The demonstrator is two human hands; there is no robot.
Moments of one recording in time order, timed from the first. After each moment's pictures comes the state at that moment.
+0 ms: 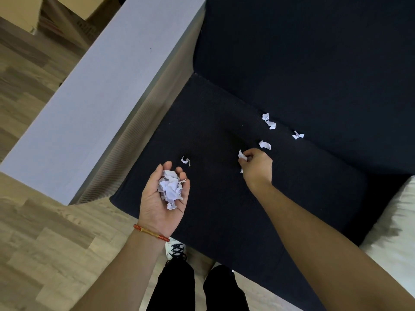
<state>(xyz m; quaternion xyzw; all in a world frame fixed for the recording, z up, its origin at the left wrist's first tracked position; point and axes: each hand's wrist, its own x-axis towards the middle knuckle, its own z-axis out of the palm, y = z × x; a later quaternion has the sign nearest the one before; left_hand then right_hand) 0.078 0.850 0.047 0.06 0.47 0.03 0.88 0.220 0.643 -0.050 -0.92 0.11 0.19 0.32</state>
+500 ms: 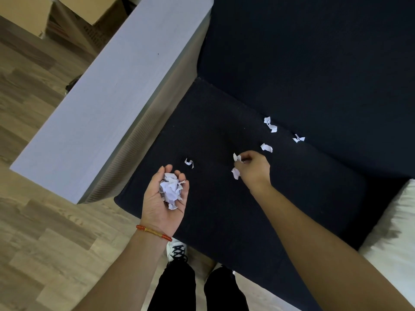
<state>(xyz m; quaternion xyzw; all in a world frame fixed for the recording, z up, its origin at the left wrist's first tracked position) 0.073 0.857 0.043 0.08 0.49 0.04 0.87 0.212 0.665 -0.014 -0.87 0.16 0.25 0.39</state>
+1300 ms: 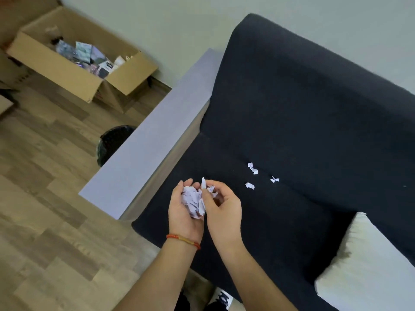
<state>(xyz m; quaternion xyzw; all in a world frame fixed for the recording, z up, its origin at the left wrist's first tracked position) 0.094 0.828 0.179 0.14 0.45 0.07 0.88 0.115 0.750 0.226 -0.78 0.08 0.18 0.60</state>
